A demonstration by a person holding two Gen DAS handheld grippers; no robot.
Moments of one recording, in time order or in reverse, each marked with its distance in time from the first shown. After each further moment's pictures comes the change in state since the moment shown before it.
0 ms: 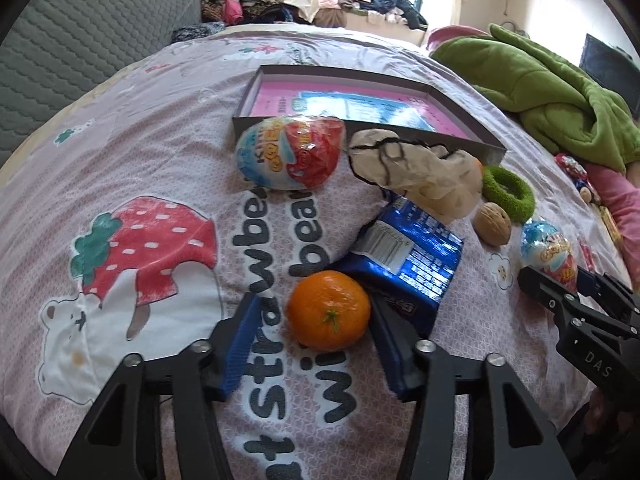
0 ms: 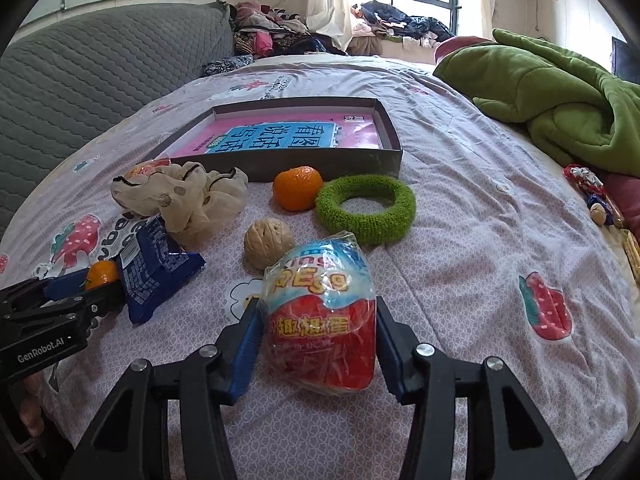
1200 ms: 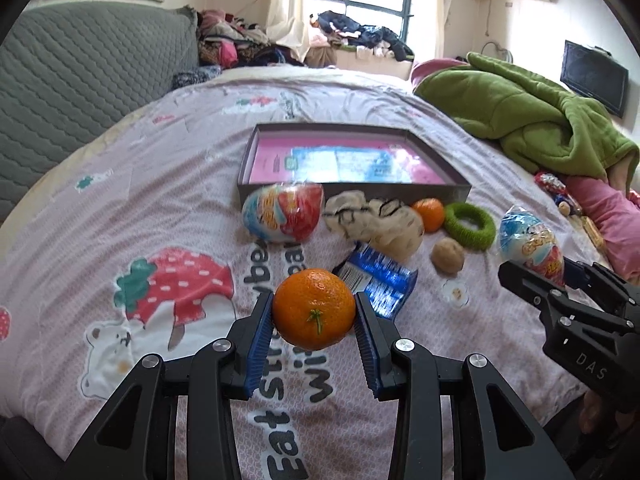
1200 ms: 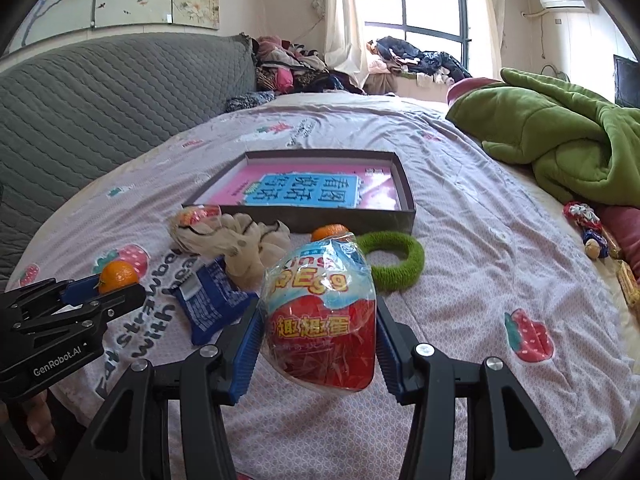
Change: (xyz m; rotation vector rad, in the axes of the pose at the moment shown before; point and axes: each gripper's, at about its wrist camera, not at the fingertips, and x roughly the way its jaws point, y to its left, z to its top) left arm -0.064 -0.014 0.003 0.051 -0.168 0.057; right arm -0.054 0.020 0.011 -0.027 -0.141 0.045
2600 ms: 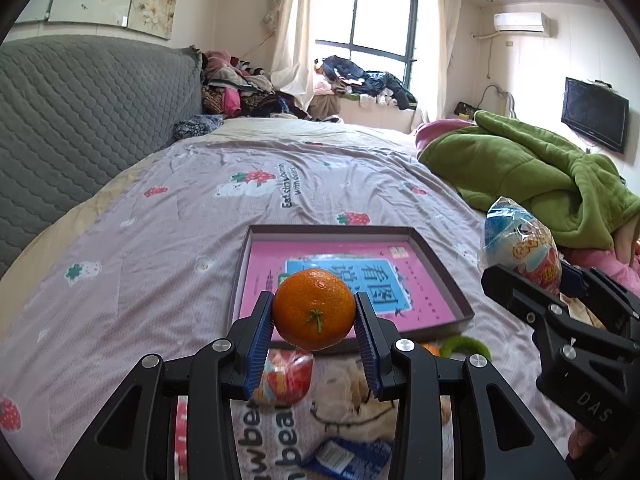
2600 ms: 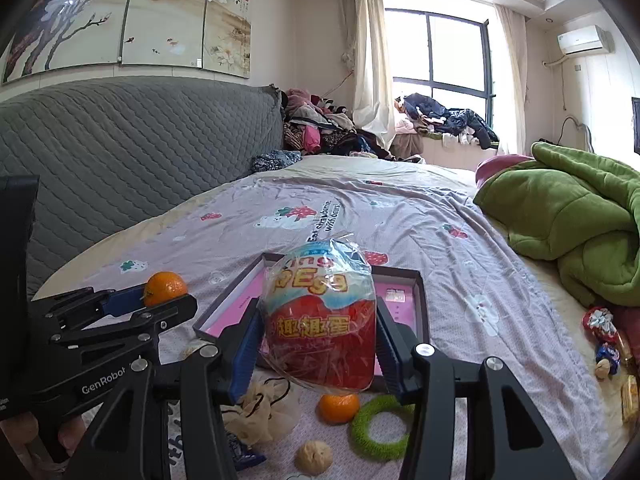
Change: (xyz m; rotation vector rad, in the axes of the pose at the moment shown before) left arm 0.018 -0.006 0.124 -0.029 -0.169 0.027; right arm 0.015 -0.002 0.118 -0.087 -0.200 0.057
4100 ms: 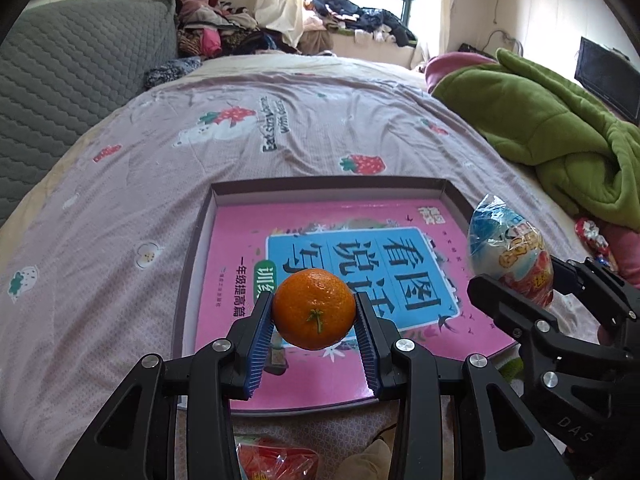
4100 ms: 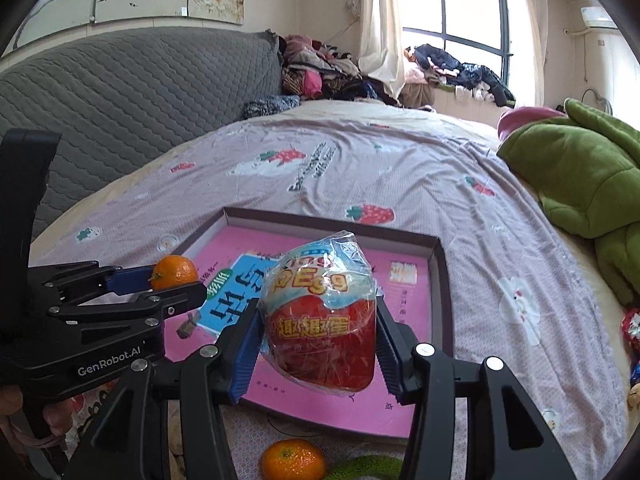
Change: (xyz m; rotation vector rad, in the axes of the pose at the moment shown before) left arm 0.157 -0.003 0.015 0.043 0.253 -0.005; right arm 0.134 -0.042 -0.012 0.007 0.209 0.022
